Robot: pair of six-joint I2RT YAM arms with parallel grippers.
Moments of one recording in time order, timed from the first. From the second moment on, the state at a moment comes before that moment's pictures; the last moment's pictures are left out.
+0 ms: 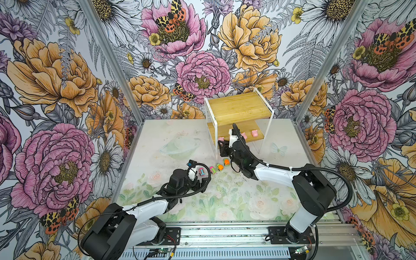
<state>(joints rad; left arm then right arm) -0.54 1.15 0.25 0.44 0.22 -0.24 0.71 1.70 0.97 0.44 0.18 0.52</state>
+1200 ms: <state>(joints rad) -0.54 1.15 0.25 0.44 0.22 -0.24 0.71 1.69 0.96 0.44 0.20 0.54</state>
